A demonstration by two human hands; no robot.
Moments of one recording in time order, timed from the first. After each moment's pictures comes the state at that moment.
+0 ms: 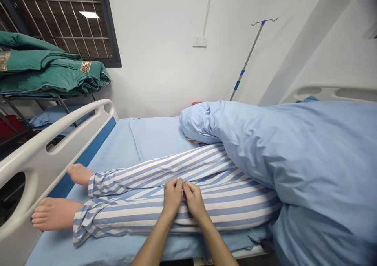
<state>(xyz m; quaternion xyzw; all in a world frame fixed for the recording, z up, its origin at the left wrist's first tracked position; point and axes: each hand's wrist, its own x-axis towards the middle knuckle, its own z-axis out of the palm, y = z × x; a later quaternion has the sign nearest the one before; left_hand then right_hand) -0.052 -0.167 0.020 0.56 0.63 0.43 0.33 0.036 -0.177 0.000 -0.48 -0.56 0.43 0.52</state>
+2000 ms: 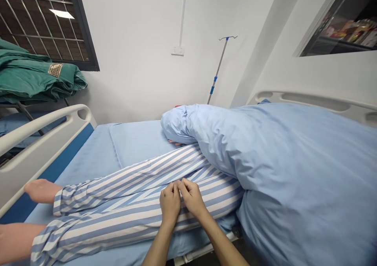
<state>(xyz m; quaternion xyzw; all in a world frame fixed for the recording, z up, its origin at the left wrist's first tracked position) 0.016 -0.184 0.009 0.60 0.64 0.41 0.26 0.105 -0.187 0.034 -0.51 -0.64 0.30 0.50</state>
